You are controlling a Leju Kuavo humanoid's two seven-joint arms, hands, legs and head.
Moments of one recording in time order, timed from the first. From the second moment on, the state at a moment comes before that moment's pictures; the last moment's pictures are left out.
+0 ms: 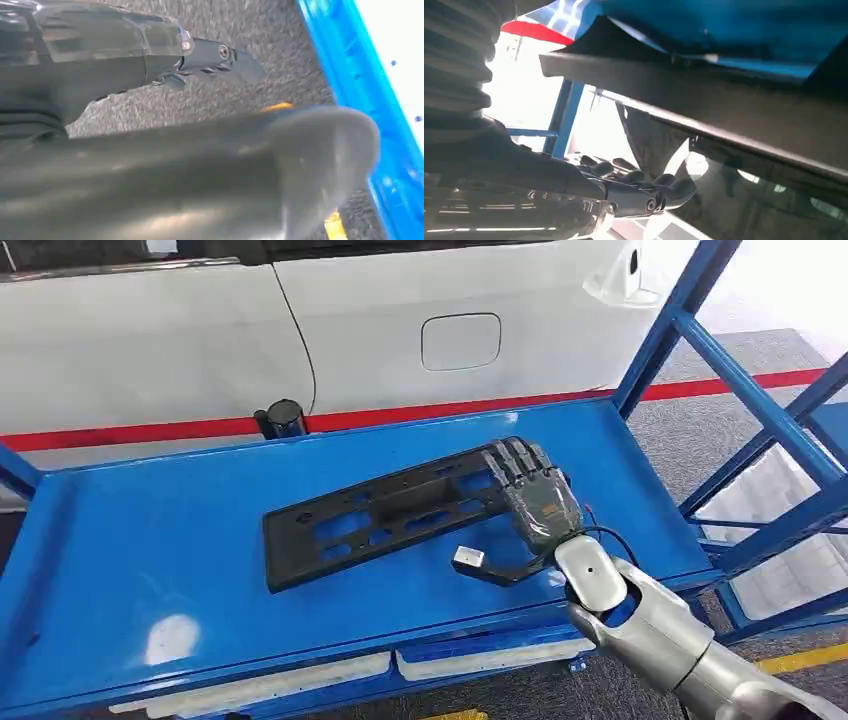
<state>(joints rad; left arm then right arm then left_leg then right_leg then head) -0.14 0.13 -0.85 -0.27 0.56 0.21 -0.15 -0.46 -0.53 0.72 -1.37 1.32 -0.15 0.33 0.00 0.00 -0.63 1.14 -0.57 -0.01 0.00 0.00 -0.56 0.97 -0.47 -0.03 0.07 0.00</state>
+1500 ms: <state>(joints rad) -0.13 0.13 -0.85 -0.27 0.57 0.21 -0.16 -0.44 -0.53 0.73 -1.38 1.30 -0.14 0.32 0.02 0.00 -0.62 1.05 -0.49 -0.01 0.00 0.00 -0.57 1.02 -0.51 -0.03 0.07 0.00</state>
